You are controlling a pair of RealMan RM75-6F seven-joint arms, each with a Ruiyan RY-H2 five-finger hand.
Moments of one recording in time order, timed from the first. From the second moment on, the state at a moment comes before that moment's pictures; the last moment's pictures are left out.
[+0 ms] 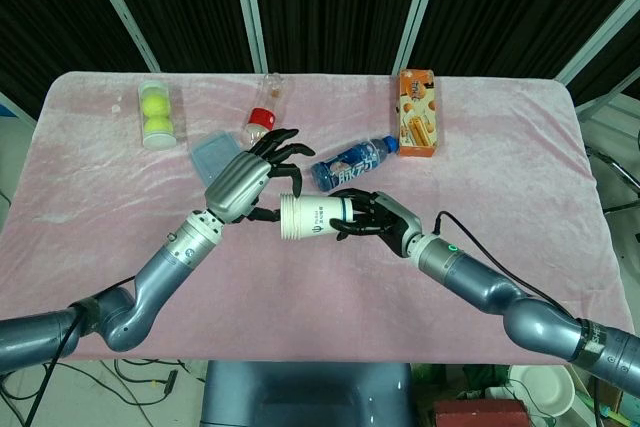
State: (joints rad) left arm -0.91 -1.38 -0.32 -1.65 1.31 1.01 -0.18; right arm 0.71 -1.15 0.66 -1.82 -0.67 0.16 0.89
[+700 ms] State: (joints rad) left arm -0.91 -1.38 -0.32 -1.67 1.30 1.01 -0.14; right arm 0.70 -1.15 0.68 -1.82 -0.65 0.15 0.87
